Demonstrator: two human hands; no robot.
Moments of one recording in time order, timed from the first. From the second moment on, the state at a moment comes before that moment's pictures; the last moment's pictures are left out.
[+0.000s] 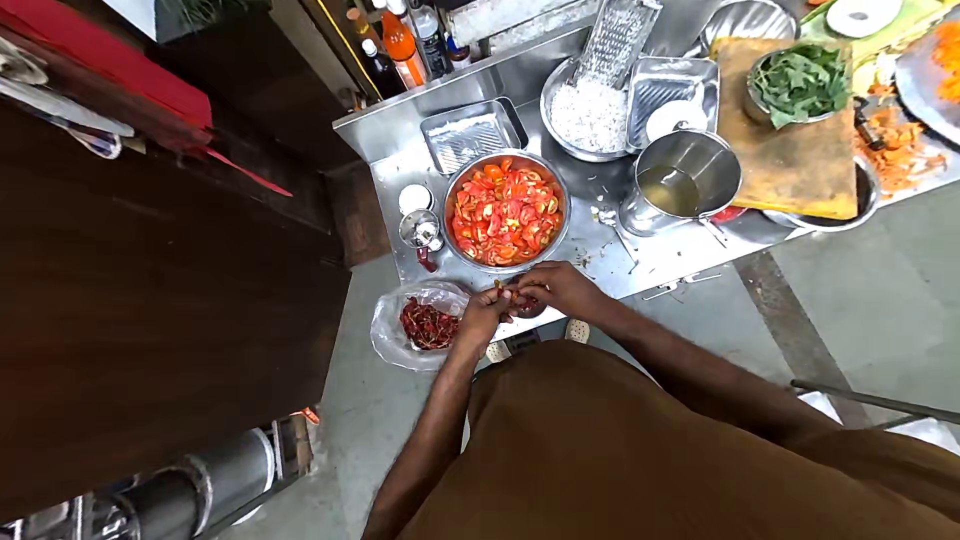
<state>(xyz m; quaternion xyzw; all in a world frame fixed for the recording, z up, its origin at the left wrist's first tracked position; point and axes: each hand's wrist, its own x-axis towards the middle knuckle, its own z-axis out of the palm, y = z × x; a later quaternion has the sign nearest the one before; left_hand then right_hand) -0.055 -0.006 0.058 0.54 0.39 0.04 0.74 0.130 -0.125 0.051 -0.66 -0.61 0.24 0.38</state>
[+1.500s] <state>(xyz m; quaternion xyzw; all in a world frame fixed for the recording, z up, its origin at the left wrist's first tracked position) 0.001 -0.016 0.035 0.80 0.21 -0.08 0.56 0.168 -0.153 0.047 -0.70 -0.57 0.25 0.36</state>
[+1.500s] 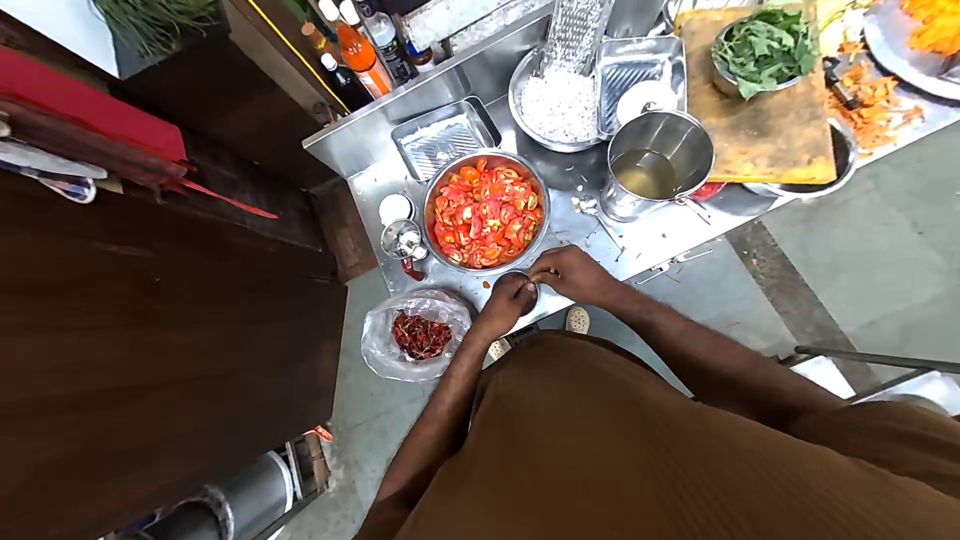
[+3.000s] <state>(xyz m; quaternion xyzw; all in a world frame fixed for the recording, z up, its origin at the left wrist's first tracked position) -0.025 -0.005 -0.013 0.65 0.37 -0.14 0.65 0.115 -0.139 -0.012 -0.67 -0.63 0.20 0.34</state>
